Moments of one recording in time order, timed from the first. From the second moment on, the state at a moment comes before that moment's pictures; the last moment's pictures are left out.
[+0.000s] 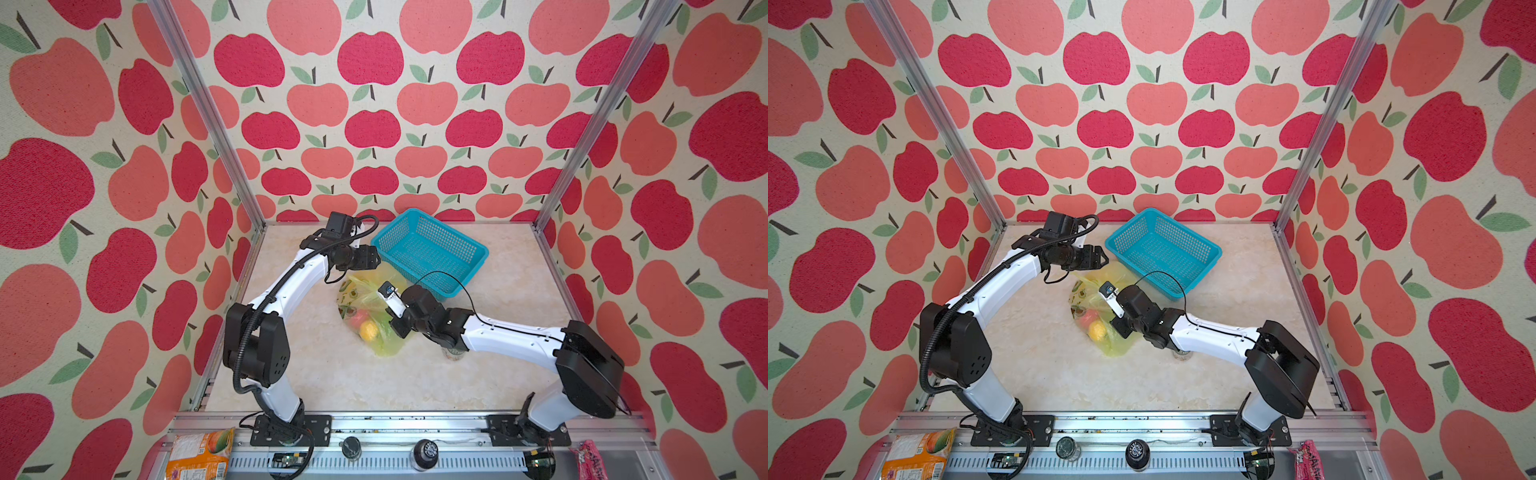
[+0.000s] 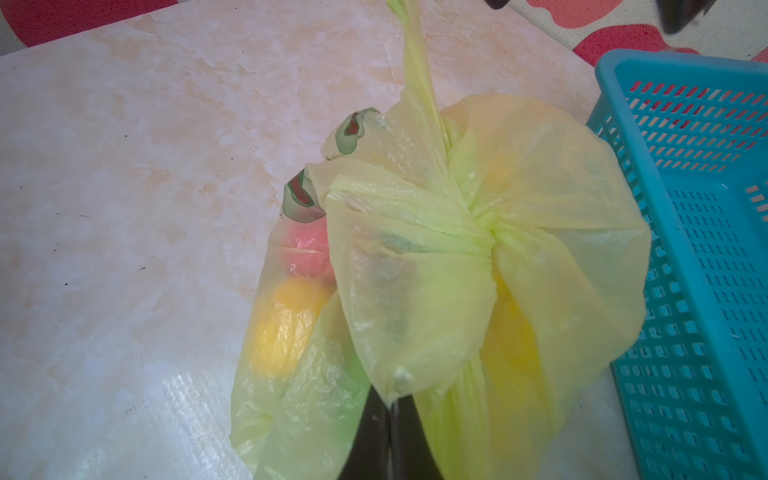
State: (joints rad) left arm -0.35 1.73 1.51 -0.71 0.29 -0.26; right arm 1.05 1.58 0.98 -0.05 0.10 -0.04
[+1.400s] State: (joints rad) left arm -0.23 1.59 1.40 -0.71 0.18 -0.27; right arm 1.05 1.55 0.94 -0.01 0.23 -0.04
